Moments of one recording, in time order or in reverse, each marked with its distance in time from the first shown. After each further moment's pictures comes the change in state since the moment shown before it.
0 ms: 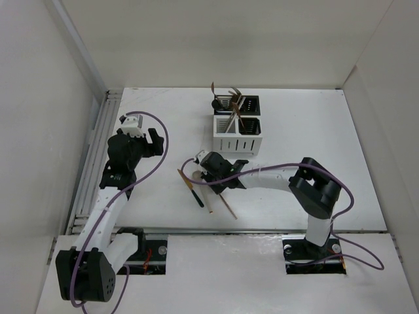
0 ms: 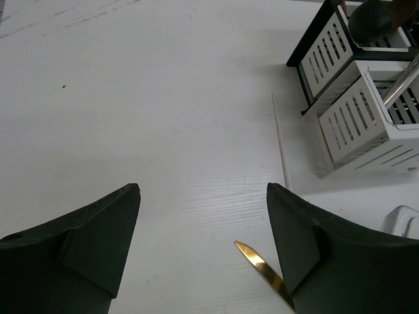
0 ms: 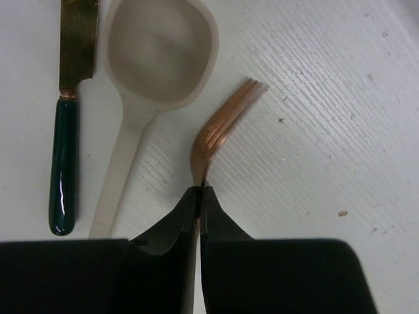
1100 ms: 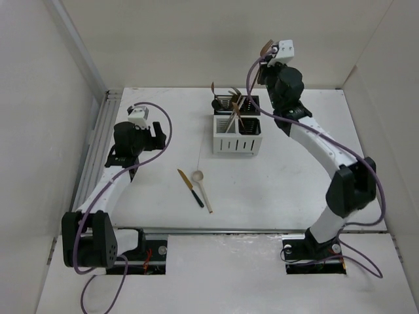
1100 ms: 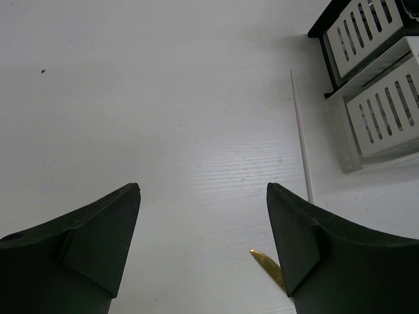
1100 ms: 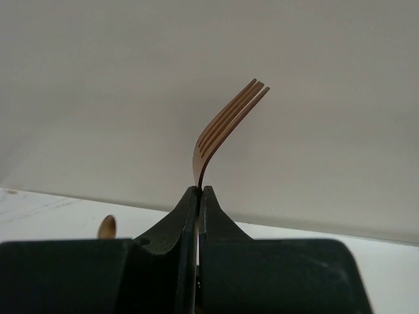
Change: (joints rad) left arm 0.020 0.243 0.090 0.019 0.035 0.041; right arm -0.556 -0.217 0.326 0.660 0.130 -0.194
